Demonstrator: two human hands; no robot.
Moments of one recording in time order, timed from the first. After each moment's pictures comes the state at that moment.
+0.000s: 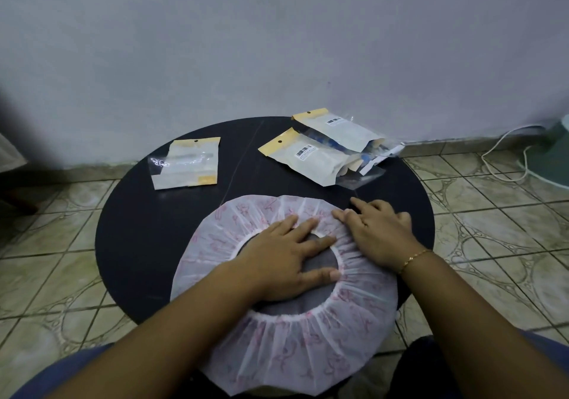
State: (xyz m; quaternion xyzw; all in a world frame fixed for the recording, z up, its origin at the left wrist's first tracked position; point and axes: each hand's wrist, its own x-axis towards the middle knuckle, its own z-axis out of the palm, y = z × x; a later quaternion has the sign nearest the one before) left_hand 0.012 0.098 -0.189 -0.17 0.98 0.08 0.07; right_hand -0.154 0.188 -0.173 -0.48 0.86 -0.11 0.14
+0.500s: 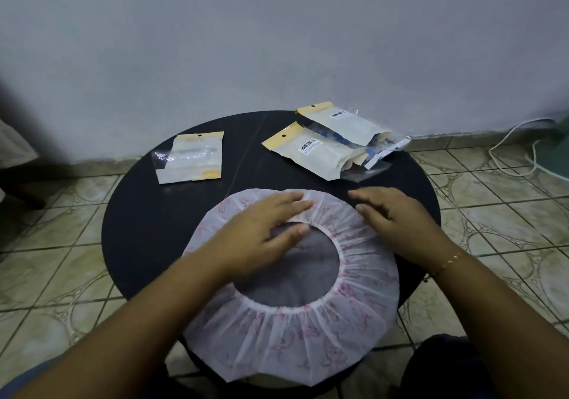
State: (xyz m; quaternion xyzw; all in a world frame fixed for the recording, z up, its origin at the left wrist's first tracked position) left_hand 0.042 0.080 -0.163 -0.18 0.94 0.25 -0.15; right_hand -0.161 0.207 -0.160 -0.55 0.78 -0.30 0.07
